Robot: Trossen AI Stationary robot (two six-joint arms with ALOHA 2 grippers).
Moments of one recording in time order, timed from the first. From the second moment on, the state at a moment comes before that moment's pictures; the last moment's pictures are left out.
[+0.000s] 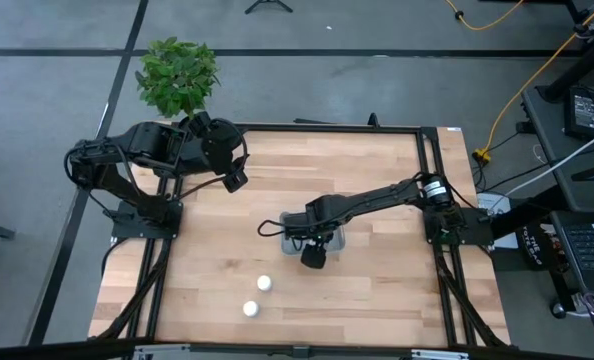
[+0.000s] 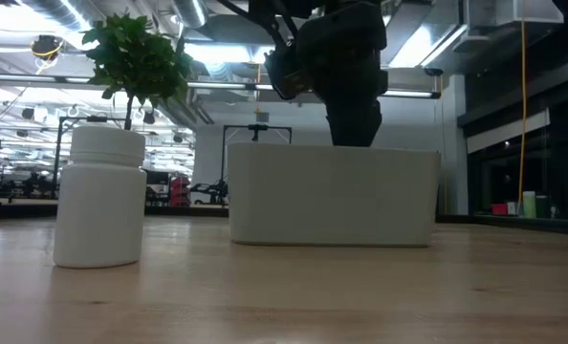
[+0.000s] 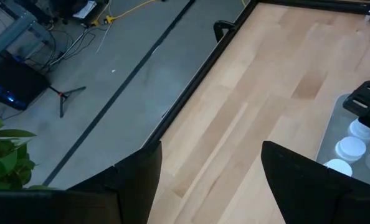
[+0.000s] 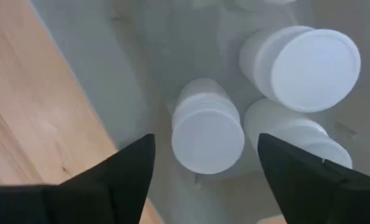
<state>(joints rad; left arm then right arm) -0.10 1.39 1.85 -1.40 -0.72 -0.40 0.16 2.10 1.75 -1.13 -0.06 0.46</state>
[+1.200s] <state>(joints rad) -0.37 1.39 1.44 -1.24 -0.21 -0.38 0.38 1.64 2.07 -1.57 0.92 0.63</state>
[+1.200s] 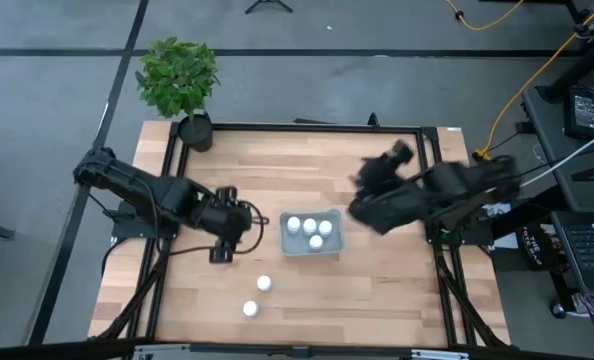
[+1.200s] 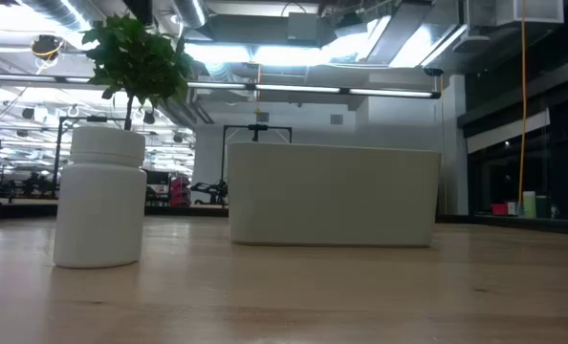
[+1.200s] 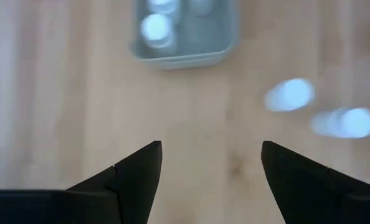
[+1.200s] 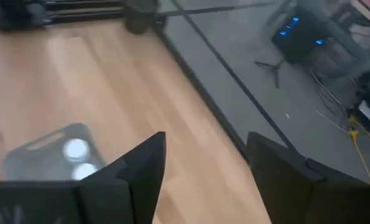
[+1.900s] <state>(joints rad) -0.39 1.64 1.41 -1.03 -0.13 -0.80 0.45 1.06 1.37 -1.33 0.86 0.62</state>
